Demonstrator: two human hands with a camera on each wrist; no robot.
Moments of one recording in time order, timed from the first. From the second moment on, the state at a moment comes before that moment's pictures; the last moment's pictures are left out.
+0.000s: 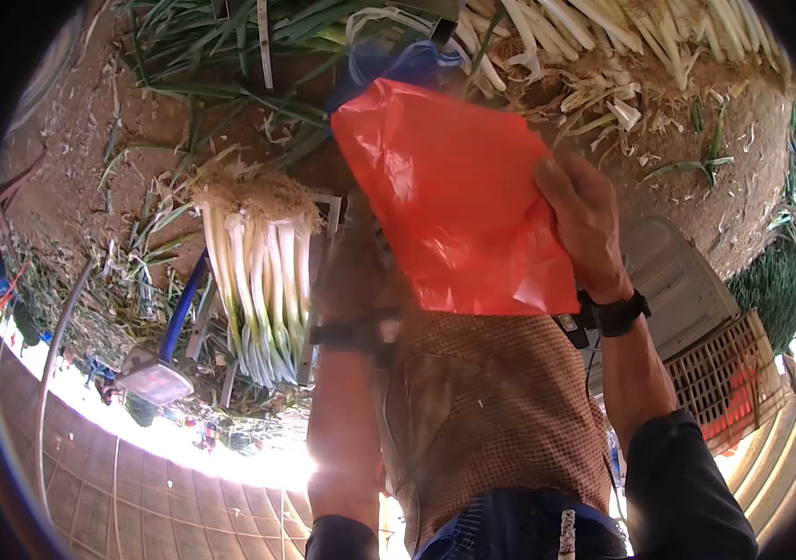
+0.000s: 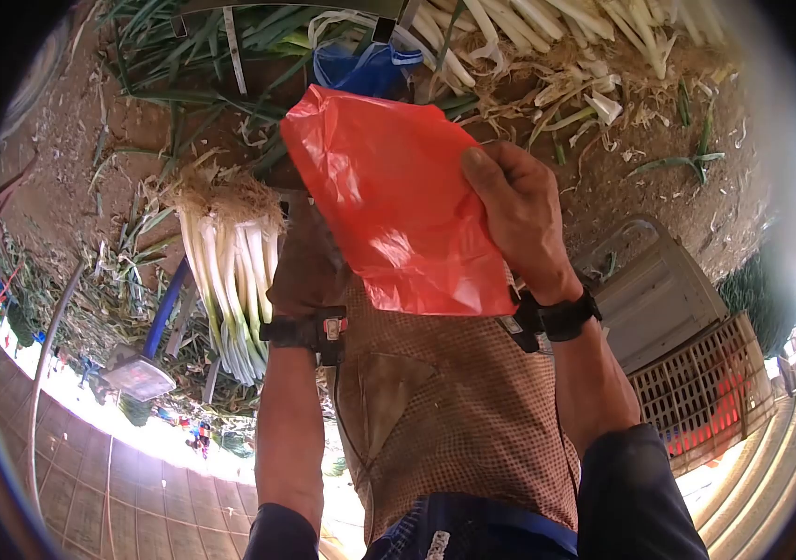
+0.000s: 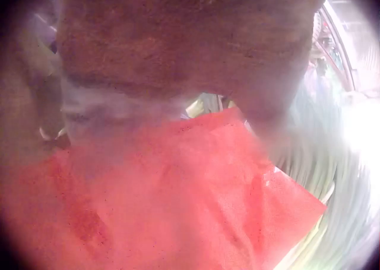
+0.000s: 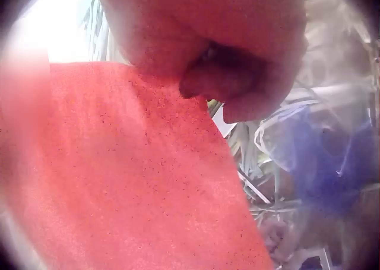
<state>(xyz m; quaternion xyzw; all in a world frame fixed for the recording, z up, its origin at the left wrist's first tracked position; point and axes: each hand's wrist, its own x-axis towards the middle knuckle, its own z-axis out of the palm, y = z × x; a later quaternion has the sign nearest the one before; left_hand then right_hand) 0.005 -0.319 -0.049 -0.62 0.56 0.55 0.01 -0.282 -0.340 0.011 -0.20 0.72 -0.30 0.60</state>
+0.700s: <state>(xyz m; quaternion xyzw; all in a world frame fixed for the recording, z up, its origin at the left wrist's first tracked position) 0.015 -0.322 -0.019 -0.70 0.20 0.68 -0.10 -0.252 -0.273 -0.079 -0.63 0.70 -0.04 0.33</state>
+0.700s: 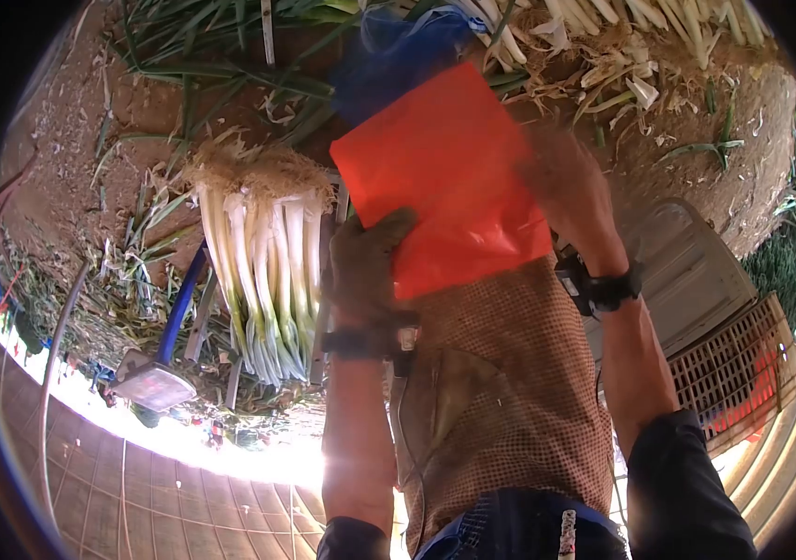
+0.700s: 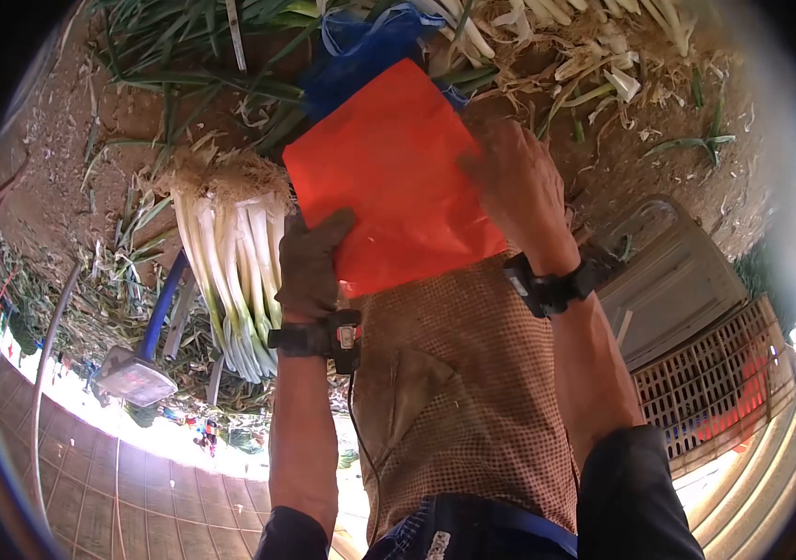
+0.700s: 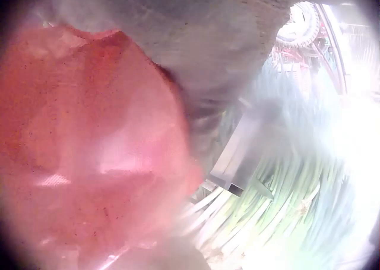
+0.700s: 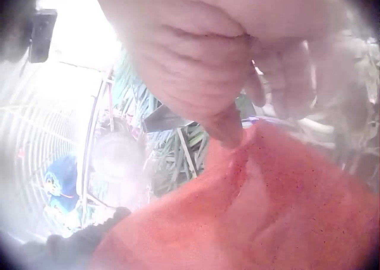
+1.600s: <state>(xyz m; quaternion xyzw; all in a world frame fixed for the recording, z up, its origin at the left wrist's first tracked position) 0.088 -0.260 -0.046 -0.70 0.07 0.70 -0.15 -0.204 -0.249 -0.075 -0.05 0.68 -0.24 0.70</state>
